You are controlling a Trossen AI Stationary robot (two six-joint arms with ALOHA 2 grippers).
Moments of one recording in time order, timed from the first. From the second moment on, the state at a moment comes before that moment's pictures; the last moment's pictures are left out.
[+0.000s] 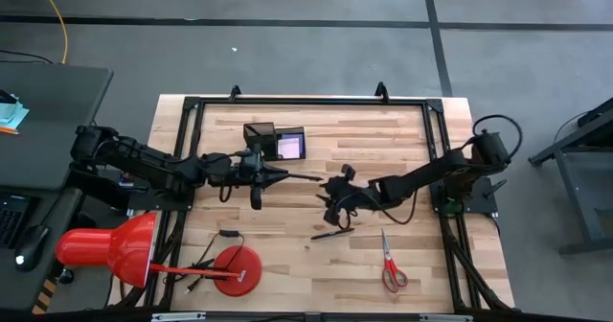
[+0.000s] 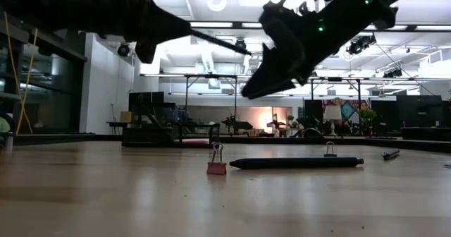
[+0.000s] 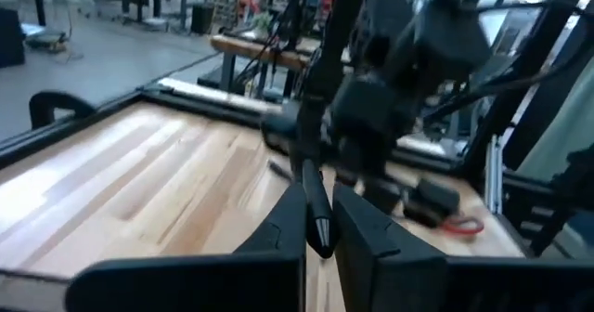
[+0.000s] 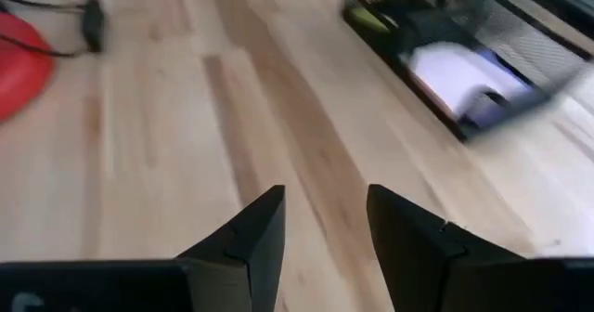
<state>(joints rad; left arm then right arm) 0.05 1.21 0.36 0.78 -0.15 -0.22 0.23 1.68 0.84 0.20 0.47 0.32</state>
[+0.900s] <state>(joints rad) 0.04 1.19 0.36 1.01 -0.06 -0.20 0.13 1.82 0.38 1.57 0.21 0.00</state>
